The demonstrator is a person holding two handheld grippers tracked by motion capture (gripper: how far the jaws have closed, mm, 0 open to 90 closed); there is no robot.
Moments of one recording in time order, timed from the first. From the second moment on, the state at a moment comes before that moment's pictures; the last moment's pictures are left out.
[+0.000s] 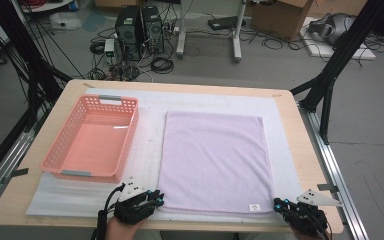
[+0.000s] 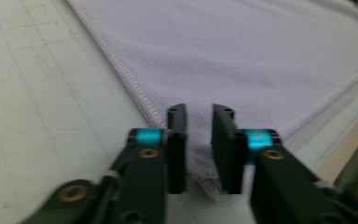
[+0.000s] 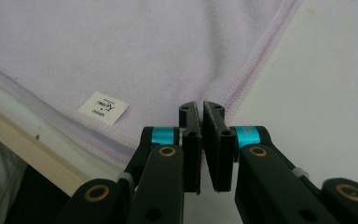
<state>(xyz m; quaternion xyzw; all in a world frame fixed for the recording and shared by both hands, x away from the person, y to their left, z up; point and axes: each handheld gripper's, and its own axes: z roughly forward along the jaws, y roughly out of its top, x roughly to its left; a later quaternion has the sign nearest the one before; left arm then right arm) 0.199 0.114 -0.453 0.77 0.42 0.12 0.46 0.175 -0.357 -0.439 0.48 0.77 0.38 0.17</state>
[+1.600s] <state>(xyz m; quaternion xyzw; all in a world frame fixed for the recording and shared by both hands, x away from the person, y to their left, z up) 0.193 0.115 -0.448 0.76 0.42 0.14 0.47 0.173 -0.360 -0.436 0.48 0.76 0.40 0.16</state>
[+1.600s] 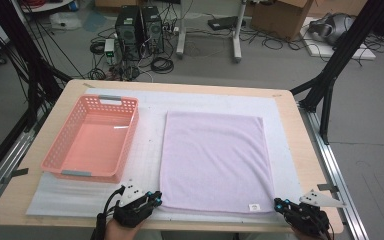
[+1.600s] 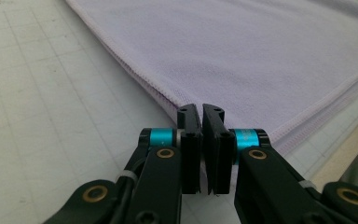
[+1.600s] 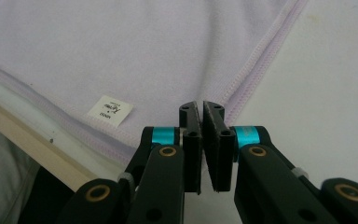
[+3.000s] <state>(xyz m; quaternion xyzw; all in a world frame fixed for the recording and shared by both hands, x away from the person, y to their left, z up) 0.204 0.125 -0.437 0.74 0.41 0.15 0.52 0.174 -0.368 -0.431 0.51 0.72 0.43 0.18</state>
